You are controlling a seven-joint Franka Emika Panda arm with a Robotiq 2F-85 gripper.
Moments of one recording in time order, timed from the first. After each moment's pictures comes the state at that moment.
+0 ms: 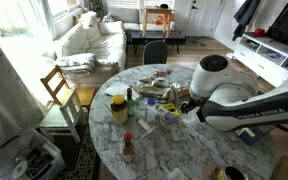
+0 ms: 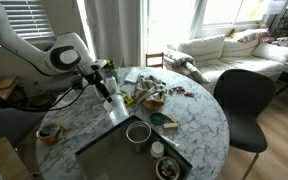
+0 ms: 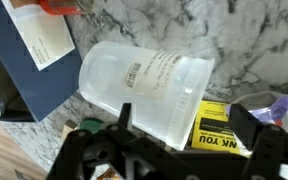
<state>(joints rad) 1.13 0.40 -1.09 -2.35 -0.09 2.67 0.50</state>
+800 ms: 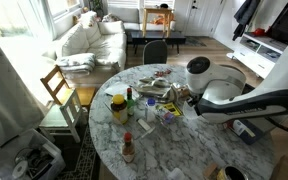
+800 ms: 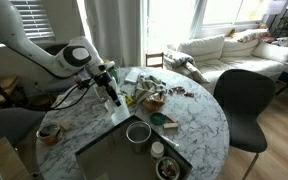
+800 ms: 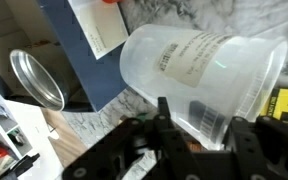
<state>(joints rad) 1.01 0.51 -1.04 -2.23 -0.28 2.52 0.73</state>
